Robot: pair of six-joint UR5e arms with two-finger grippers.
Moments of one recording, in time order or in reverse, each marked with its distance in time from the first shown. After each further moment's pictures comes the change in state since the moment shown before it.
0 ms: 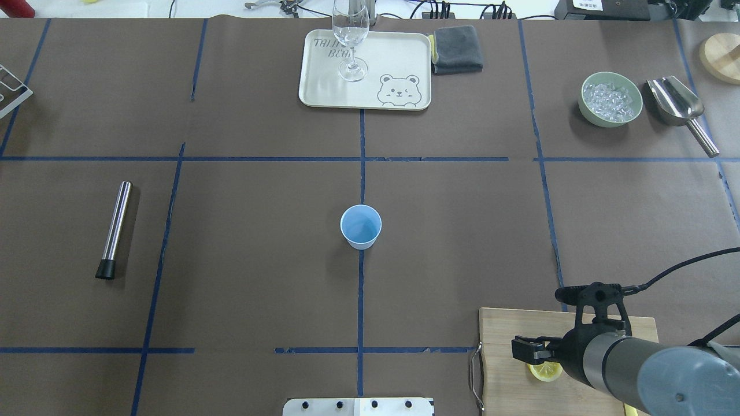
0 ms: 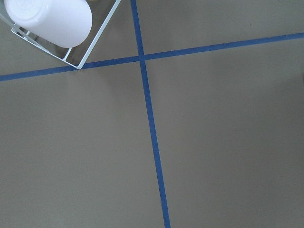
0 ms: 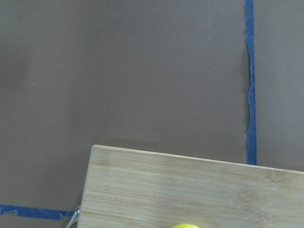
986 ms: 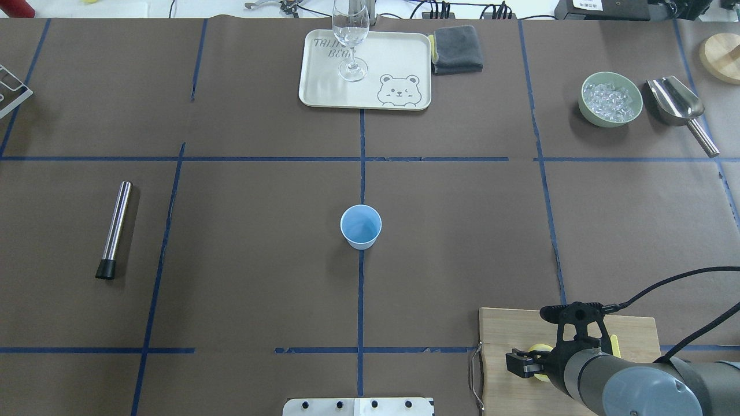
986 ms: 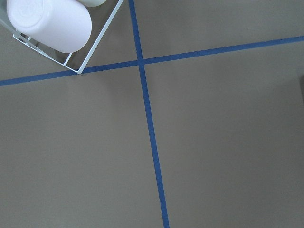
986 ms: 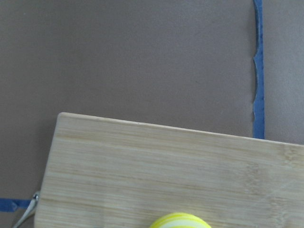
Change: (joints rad) left arm -0.007 0.000 -0.012 -0.001 0.000 0.000; right arm -0.051 0.027 -0.080 -0.032 -0.031 0.026
